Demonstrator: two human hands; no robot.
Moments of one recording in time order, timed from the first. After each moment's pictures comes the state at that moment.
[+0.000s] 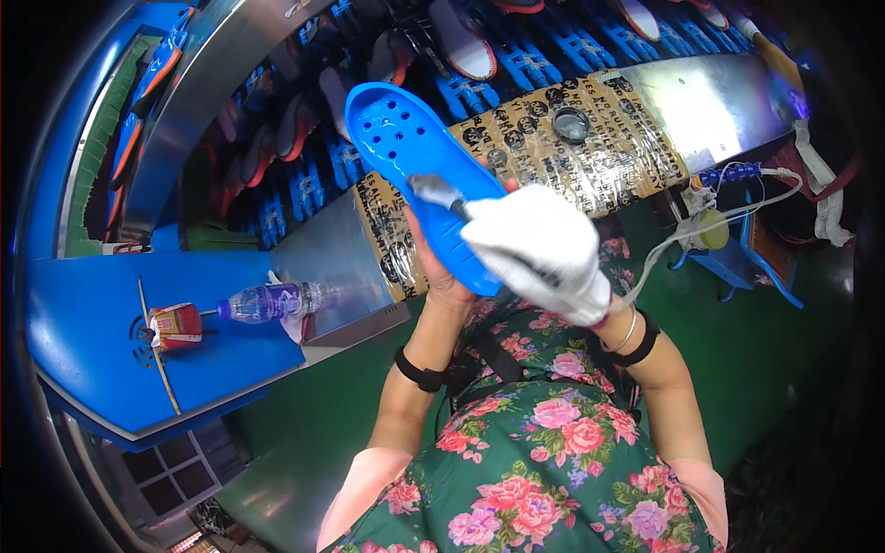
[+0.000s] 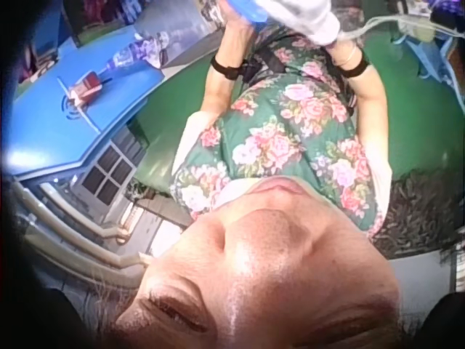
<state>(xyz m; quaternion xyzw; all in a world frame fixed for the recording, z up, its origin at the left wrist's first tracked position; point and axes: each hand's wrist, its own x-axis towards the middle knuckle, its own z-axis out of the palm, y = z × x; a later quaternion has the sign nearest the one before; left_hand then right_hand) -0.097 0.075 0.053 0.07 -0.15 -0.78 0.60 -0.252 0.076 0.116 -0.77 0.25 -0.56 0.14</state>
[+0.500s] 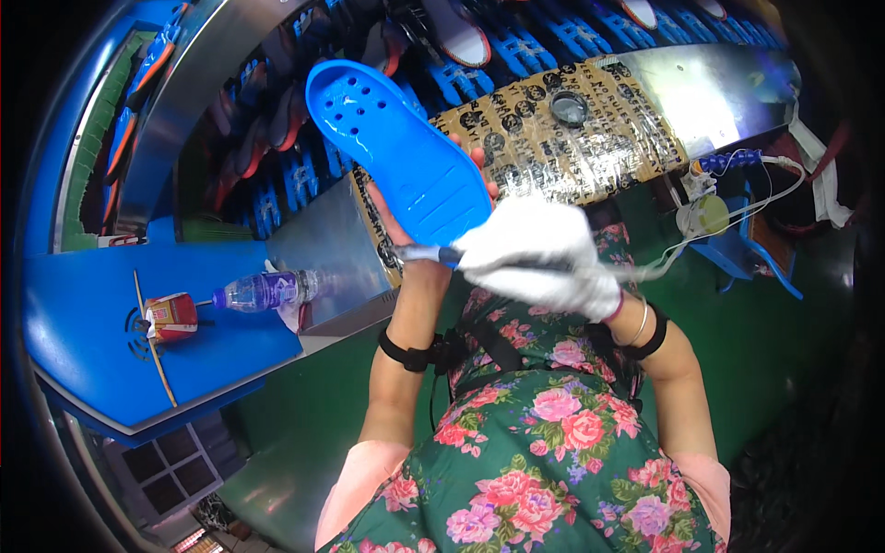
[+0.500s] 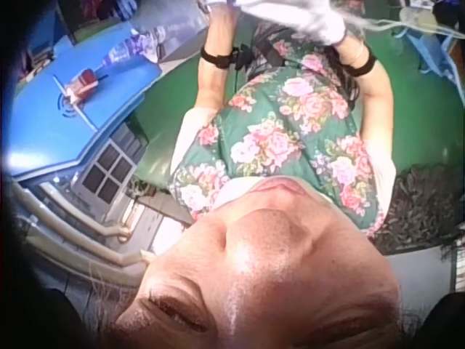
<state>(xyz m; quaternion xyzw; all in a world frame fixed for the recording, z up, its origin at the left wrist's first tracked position) -0.071 0.062 0.057 -0.03 -0.12 -0.82 0.56 -0.250 0.086 0.098 -0.76 0.18 -0.54 0.31</state>
